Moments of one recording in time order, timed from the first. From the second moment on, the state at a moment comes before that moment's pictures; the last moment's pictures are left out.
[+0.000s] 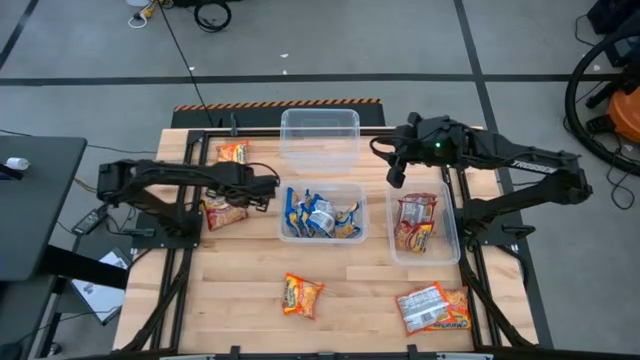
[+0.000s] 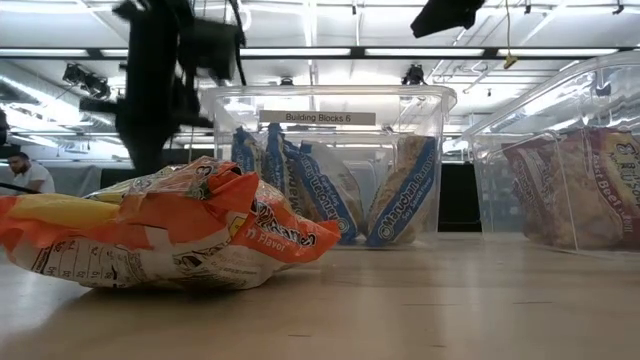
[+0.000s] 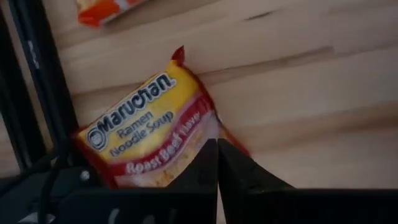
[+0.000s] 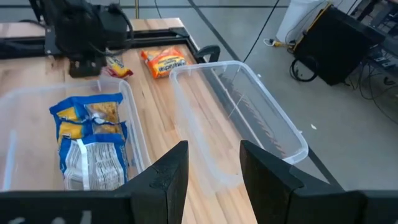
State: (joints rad) left arm 0.16 1.45 0.97 -1.14 -0.28 -1.16; right arm -0.17 1.07 1.22 -0.66 0.29 -0.04
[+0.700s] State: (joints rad) left arm 0.28 1.44 0.81 -0.86 -0.28 -1.09; right arm -0.17 1.07 1.22 -0.72 0.28 0.01
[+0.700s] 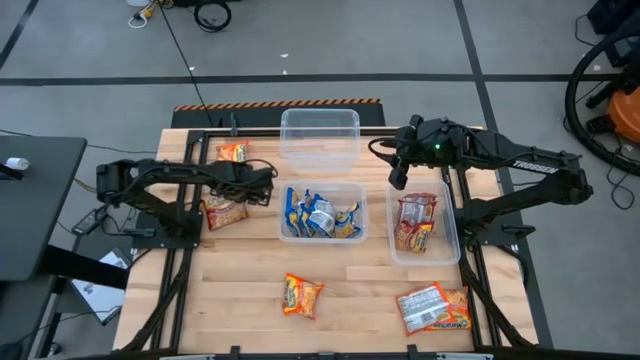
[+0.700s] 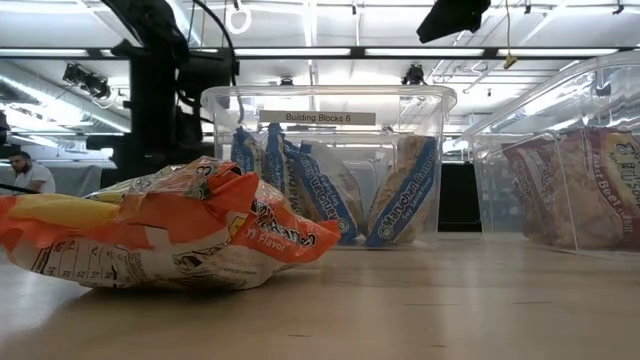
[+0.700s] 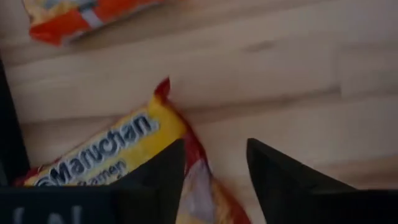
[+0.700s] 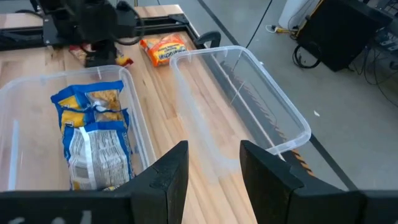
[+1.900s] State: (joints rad) left arm 0.17 1.46 0.99 -1.18 -0.27 -1.05; right arm -0.13 1.07 1.22 -0.64 0.21 -0.04
